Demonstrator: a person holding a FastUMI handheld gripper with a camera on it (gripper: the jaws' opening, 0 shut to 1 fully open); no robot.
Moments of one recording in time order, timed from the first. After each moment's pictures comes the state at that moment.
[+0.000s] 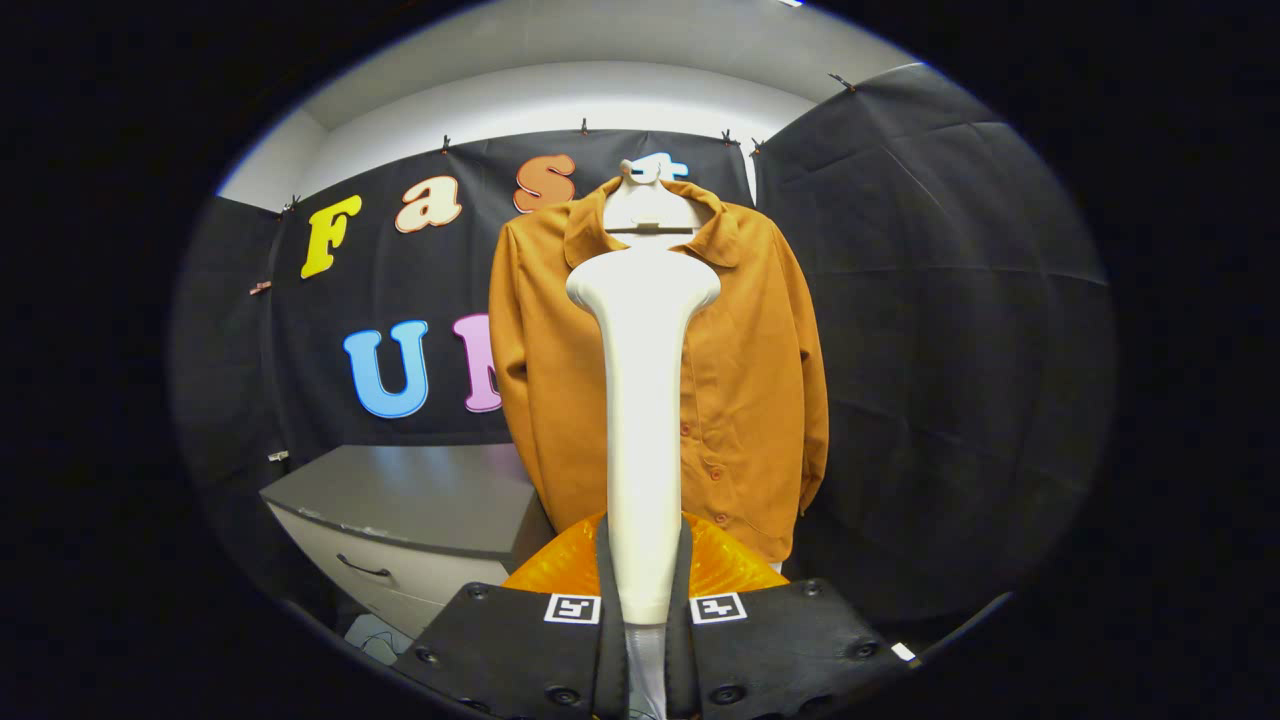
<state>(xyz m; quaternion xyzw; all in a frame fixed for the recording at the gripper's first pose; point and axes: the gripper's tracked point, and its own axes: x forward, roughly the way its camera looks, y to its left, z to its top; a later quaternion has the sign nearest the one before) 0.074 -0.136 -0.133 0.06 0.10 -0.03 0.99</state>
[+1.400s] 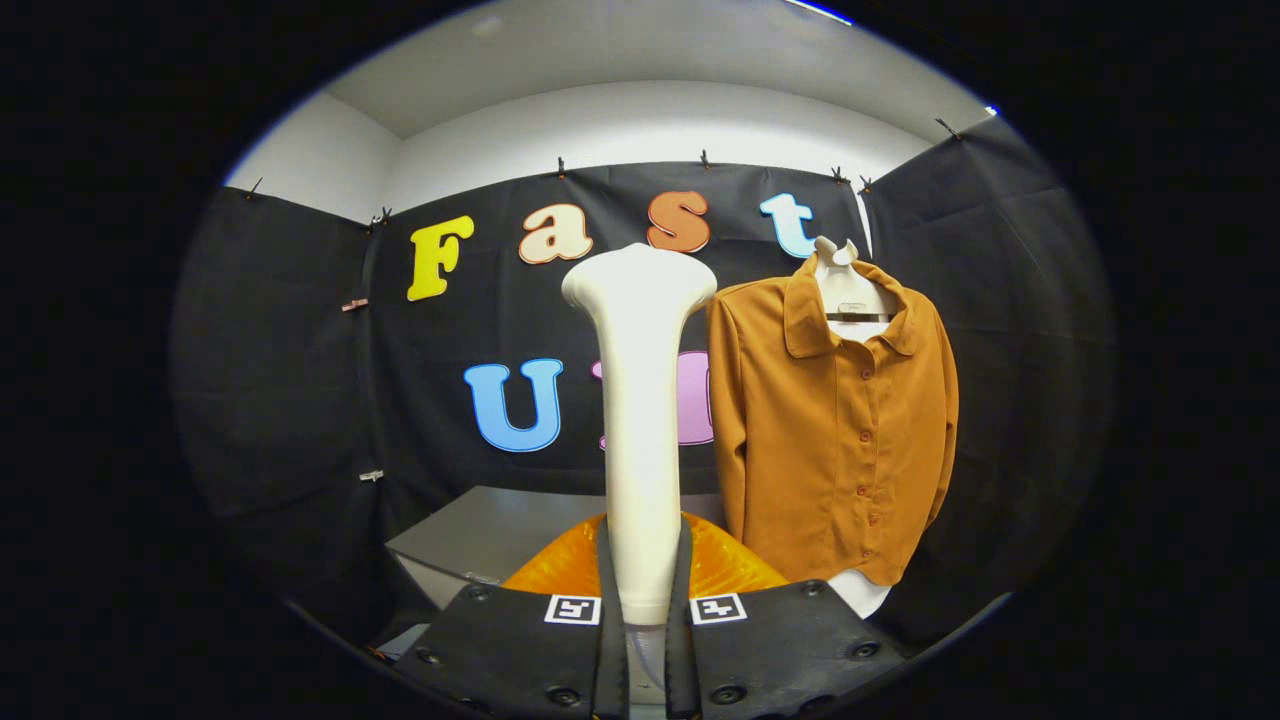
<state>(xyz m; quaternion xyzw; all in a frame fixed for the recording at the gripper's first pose) 0.051 0.063 -0.028 0.05 0.06 0.09 0.99</state>
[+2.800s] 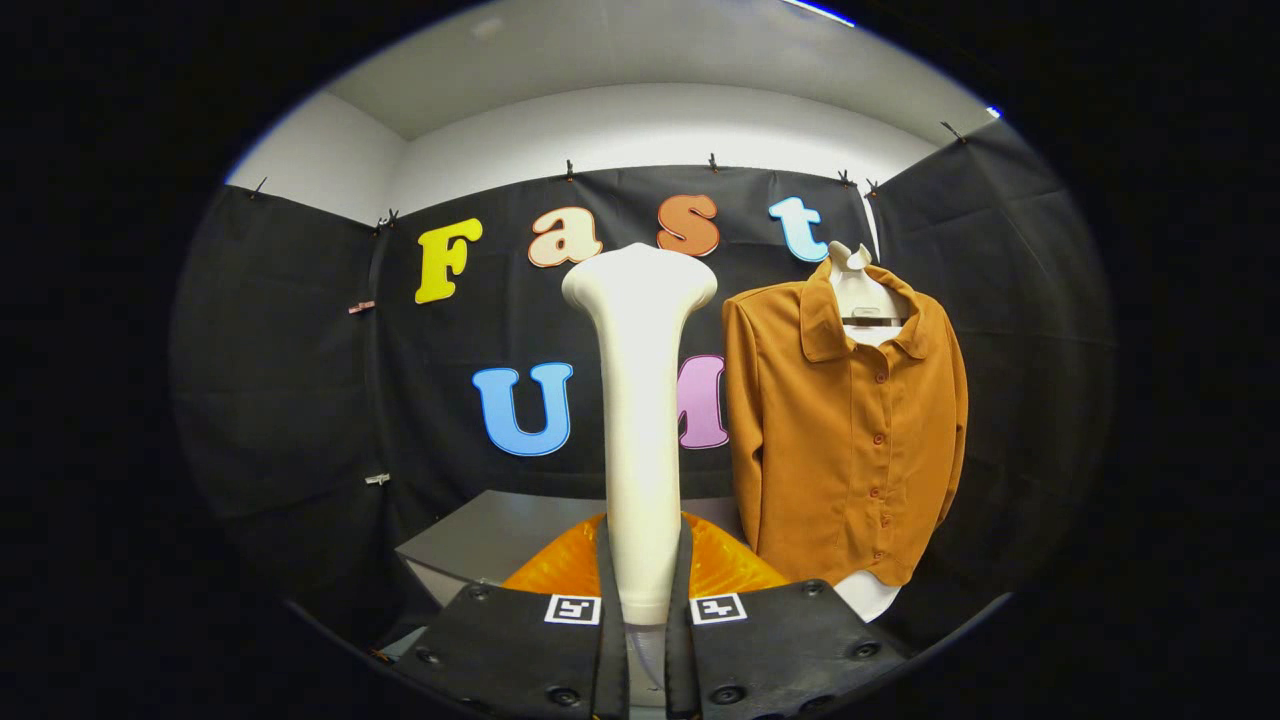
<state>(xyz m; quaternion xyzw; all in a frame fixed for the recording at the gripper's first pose) 0.052 0.079 -0.027 0.06 0.06 0.09 0.99</state>
